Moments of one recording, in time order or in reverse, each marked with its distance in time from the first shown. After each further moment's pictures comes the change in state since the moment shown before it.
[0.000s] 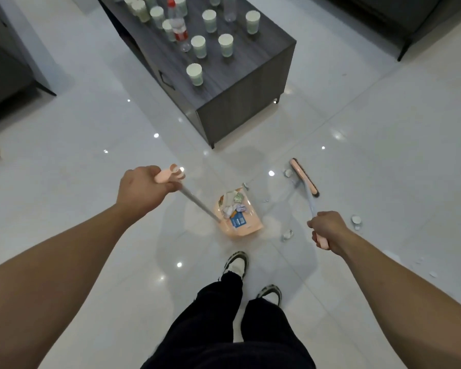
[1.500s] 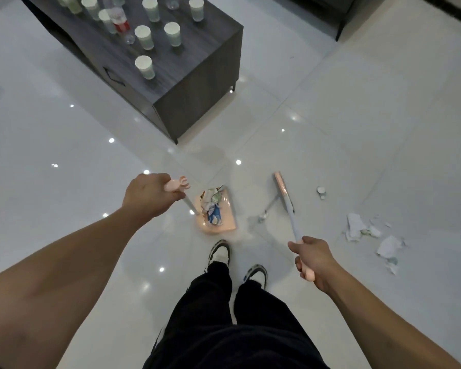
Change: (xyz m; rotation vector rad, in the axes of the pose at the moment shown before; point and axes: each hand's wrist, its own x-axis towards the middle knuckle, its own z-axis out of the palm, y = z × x) left_hand -0.007 0.015 0.052 0.288 -0.184 0.343; right_hand -0.109 0.101 0.013 0.347 -0.008 0.114
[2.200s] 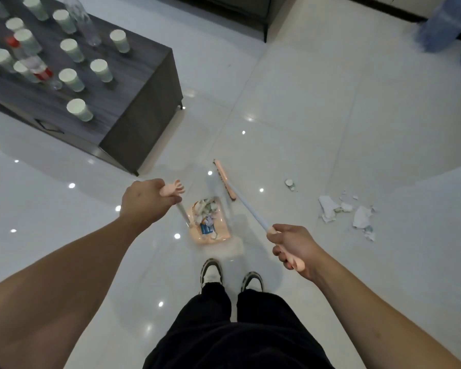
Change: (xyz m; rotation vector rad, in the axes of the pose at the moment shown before) left_hand 0.063 0.086 0.013 0.125 -0.011 0.260; right_hand -0.015 -0.029 -0.022 0.261 -0.055 -0.025
